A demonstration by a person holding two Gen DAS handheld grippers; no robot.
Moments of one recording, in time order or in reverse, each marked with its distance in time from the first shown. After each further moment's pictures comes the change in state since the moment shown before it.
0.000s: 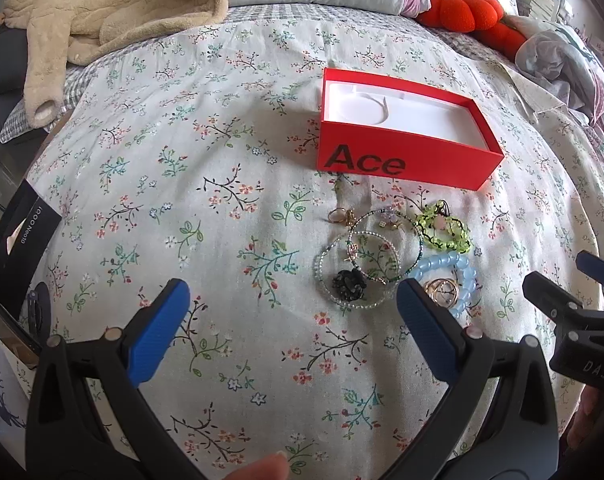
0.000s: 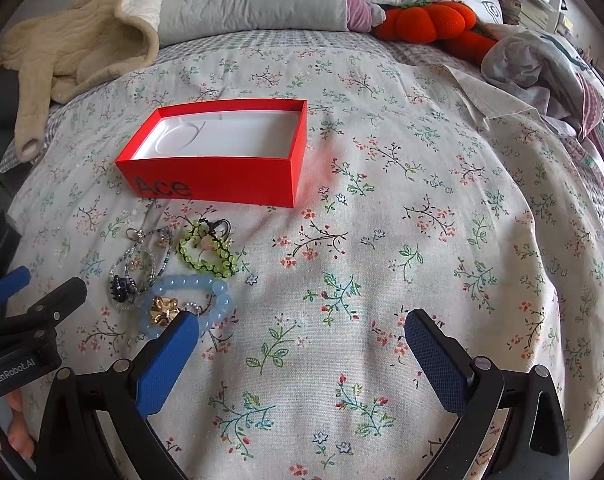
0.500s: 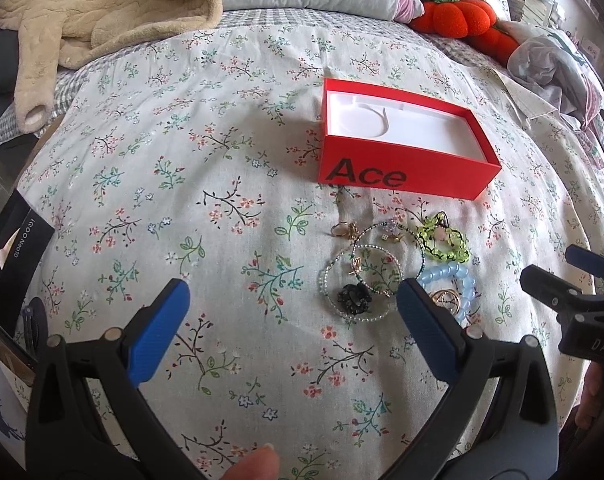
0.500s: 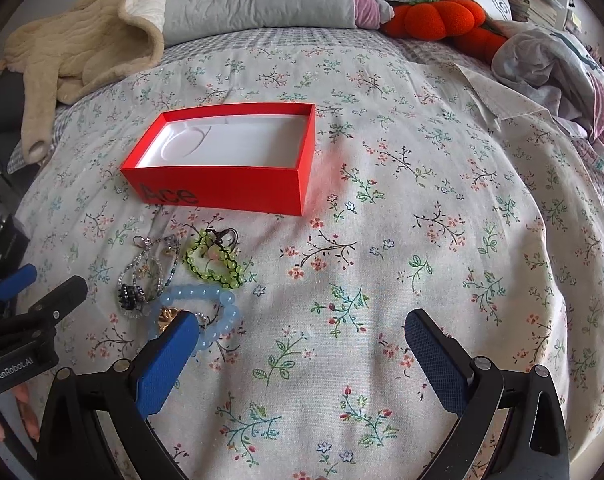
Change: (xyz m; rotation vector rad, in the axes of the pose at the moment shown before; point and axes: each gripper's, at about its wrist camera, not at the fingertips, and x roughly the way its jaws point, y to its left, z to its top) left arm 0.005 0.014 0.009 0.014 0.000 -0.059; right arm 0.006 -0.002 0.015 0.000 0.025 0.060
